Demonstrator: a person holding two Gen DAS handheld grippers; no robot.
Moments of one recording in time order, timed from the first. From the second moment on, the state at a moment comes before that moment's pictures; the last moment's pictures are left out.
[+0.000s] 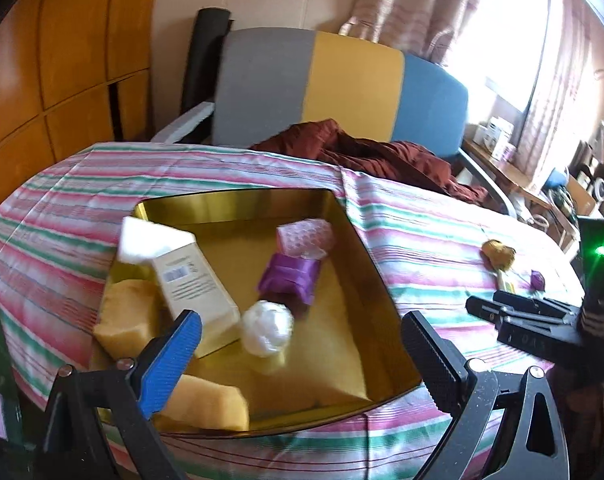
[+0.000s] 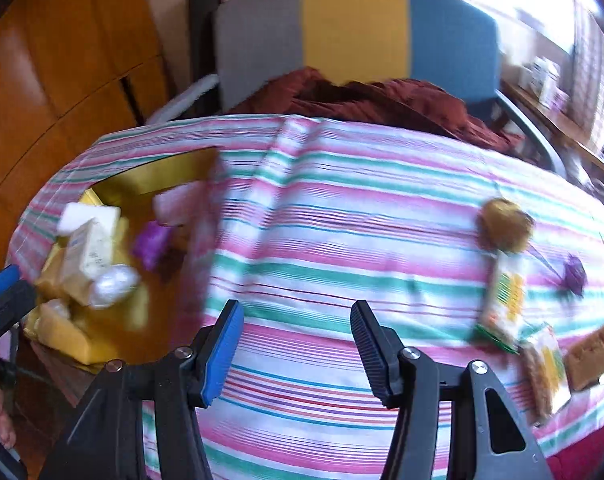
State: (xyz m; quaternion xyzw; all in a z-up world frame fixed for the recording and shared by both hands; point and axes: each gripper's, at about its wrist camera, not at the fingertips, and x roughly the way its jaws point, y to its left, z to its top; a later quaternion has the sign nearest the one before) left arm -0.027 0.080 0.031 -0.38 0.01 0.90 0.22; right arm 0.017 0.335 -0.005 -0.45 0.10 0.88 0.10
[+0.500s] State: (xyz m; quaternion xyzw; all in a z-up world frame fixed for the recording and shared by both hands) left arm -0.009 0.150 0.034 -0.38 0.06 0.87 0.30; right arm 0.066 0.463 -0.003 -0.45 0.20 0.85 0.21
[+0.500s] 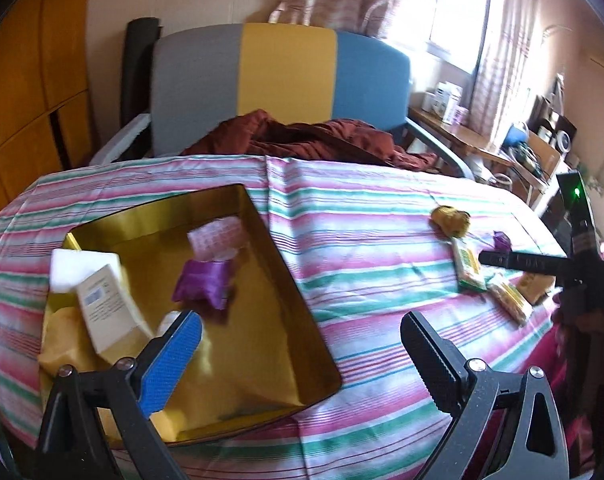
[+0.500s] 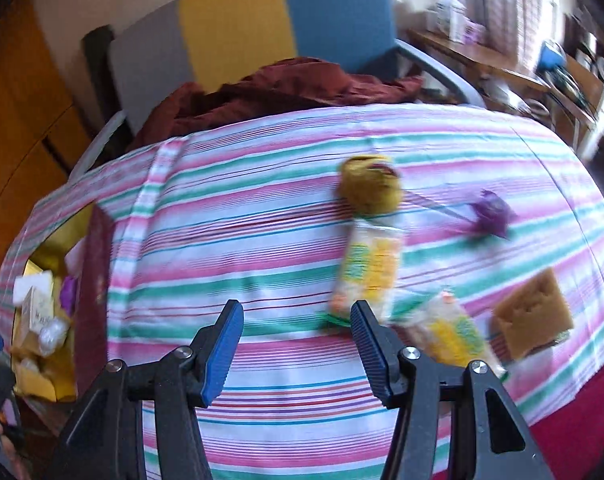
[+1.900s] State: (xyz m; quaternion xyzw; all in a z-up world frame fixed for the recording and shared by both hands) left arm -0.073 0.391 0.010 -0.48 0.05 0.77 0.42; right arm 0.152 0.645 -0.014 -0.31 0.40 0.79 0.34
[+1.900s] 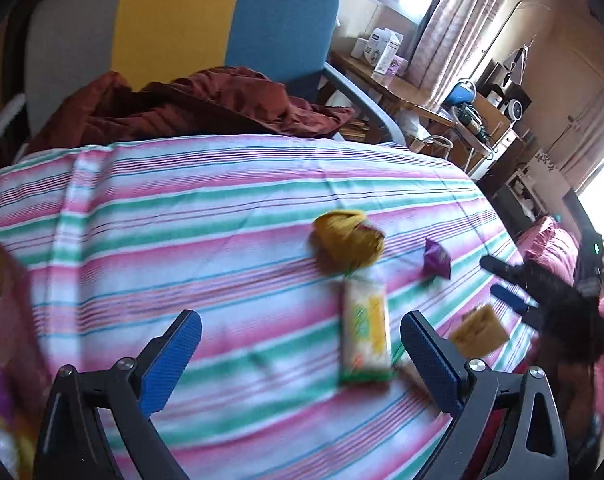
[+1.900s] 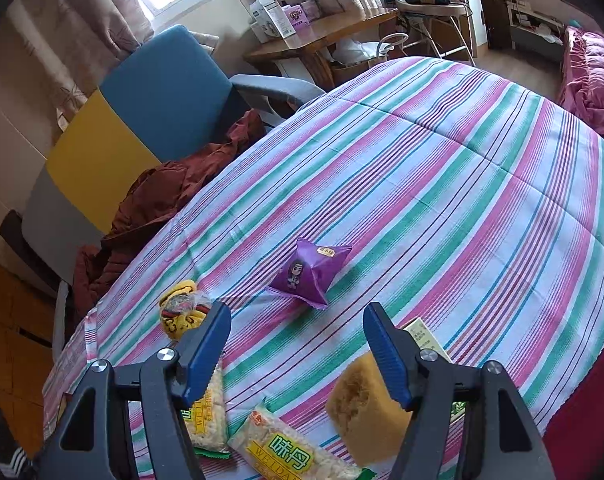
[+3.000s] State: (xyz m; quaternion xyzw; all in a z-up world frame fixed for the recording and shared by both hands) left arm -0.120 0.467 -0.039 -0.49 0.11 0.75 0.42; right arm 0.161 0.653 -0.016 -0.28 0.43 0.79 0.34
